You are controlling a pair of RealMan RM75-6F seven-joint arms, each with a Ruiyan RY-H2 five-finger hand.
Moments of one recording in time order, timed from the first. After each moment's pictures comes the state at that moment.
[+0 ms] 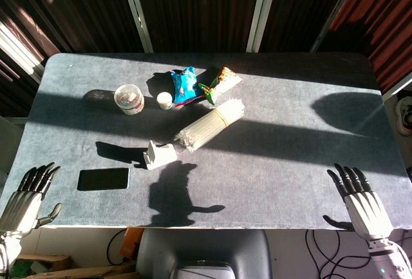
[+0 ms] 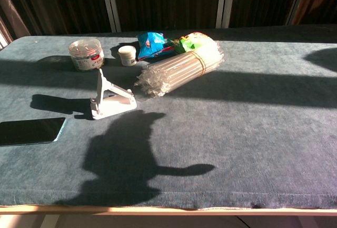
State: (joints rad) left arm -0.15 -1.08 0.06 -1.59 1.58 1.43 -0.05; right arm 0.06 -1.12 -0.04 -1.63 -1.63 1.45 -0.17
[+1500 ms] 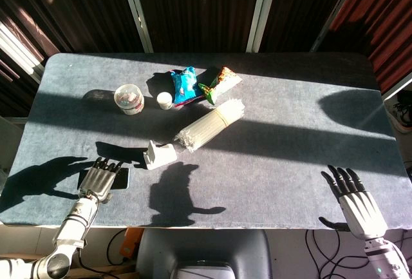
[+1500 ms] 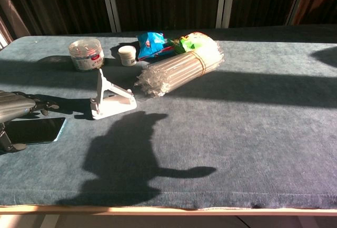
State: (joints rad) left arm -0.65 -1.32 -0.03 -1.79 0.67 1.02 0.93; right arm 0.08 -1.12 -0.05 -1.64 -1.64 1.43 -0.17
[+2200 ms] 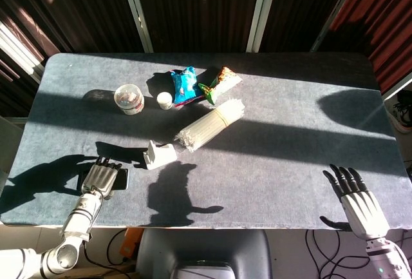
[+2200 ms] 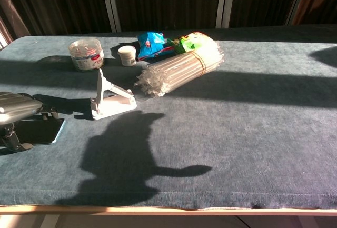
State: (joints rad) left arm -0.74 -1.37 0.02 -1.71 0.55 1.02 0.92; right arm 0.07 -1.12 -0.05 -1.63 -1.64 1.44 -0.16
